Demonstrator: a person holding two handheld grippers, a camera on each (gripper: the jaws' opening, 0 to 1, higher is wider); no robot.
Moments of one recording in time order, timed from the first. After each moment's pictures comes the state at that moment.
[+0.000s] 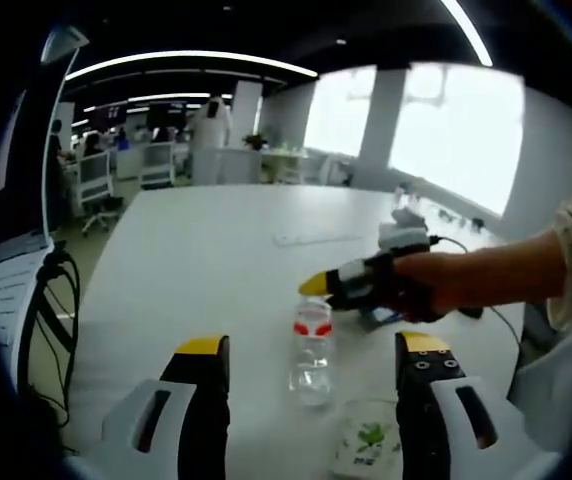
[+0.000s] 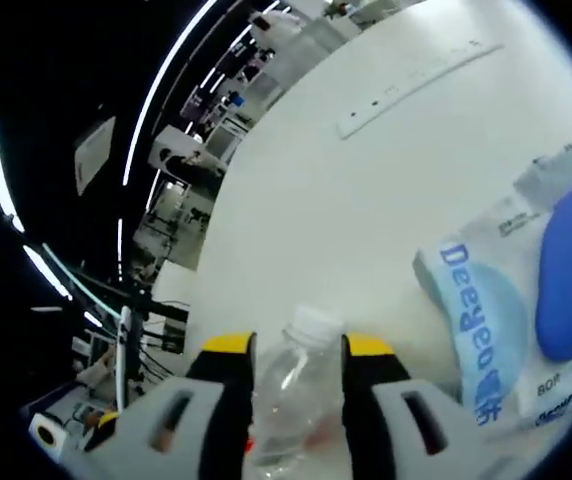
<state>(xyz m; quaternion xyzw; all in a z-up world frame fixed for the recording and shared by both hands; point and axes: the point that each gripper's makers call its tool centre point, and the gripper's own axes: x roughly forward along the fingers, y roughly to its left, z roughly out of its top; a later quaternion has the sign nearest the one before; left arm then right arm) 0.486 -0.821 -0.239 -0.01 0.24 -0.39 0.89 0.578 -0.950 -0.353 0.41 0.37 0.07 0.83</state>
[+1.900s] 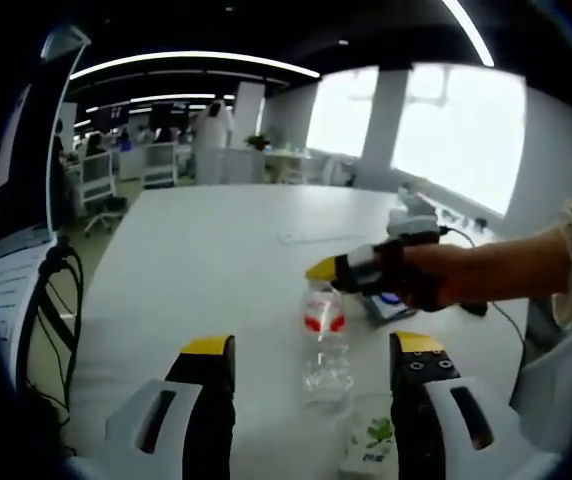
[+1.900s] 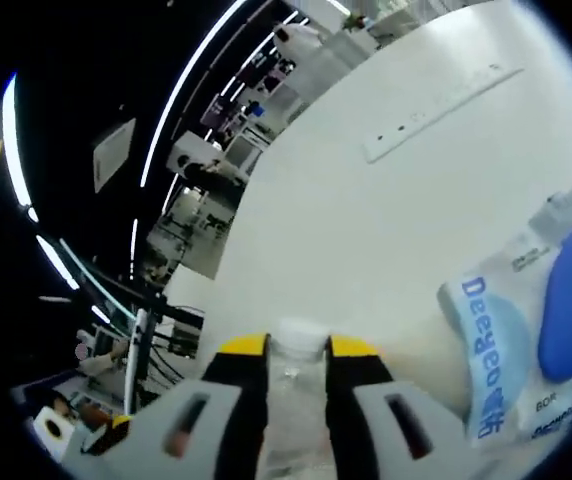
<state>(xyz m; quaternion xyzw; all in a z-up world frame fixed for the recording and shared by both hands) 0.488 -0.814 -0.244 -0.01 0.24 -0.39 0.89 0.587 -0.948 -0.323 0.39 0.33 0.11 0.85</state>
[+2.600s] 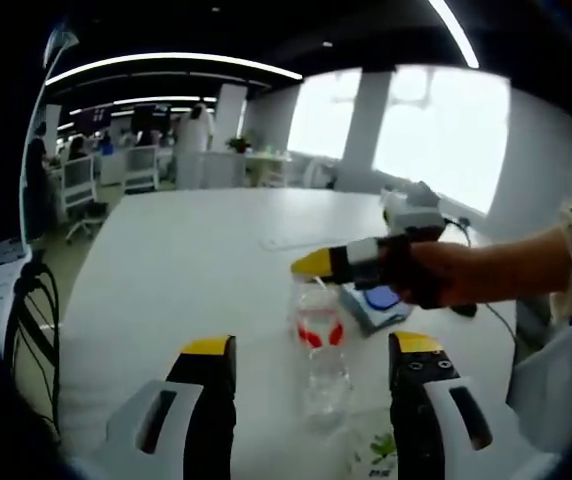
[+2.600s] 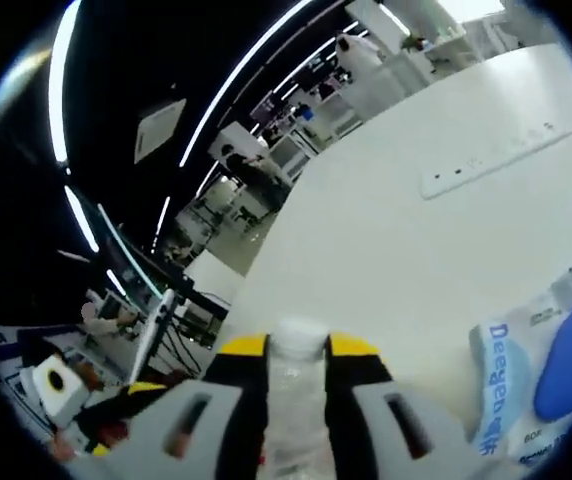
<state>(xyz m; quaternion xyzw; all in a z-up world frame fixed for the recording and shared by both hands) 0.504 -0.834 -0.247 -0.01 0.23 -0.44 0.87 0.589 -0.933 -0.288 0.33 0.28 0.18 0.88</state>
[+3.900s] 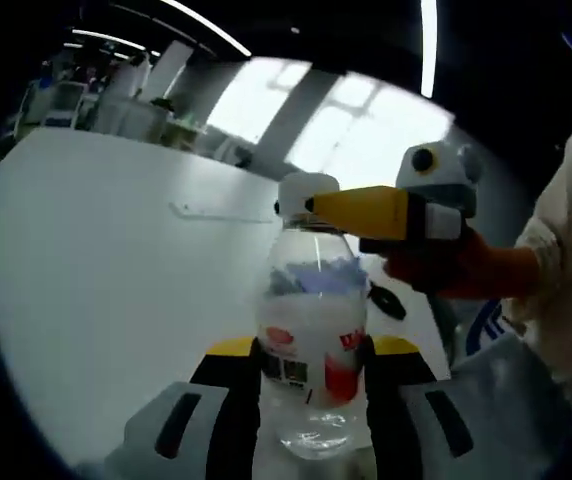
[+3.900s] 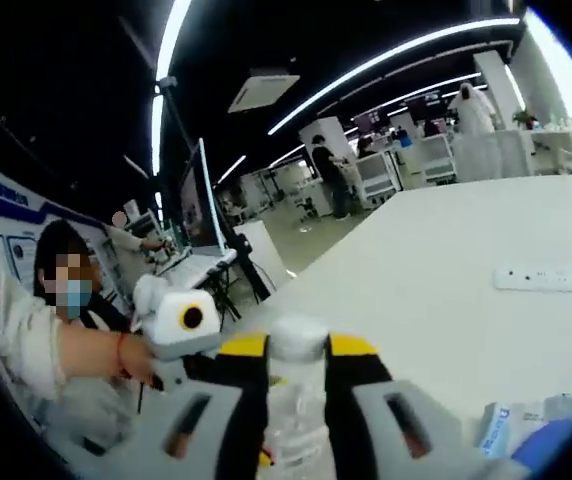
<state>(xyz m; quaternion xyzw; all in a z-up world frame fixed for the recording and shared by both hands) 0.518 -0.898 -0.298 -0.12 0.28 -0.62 0.73 0.563 -0.888 -0.233 0.15 0.20 0.34 0.91</state>
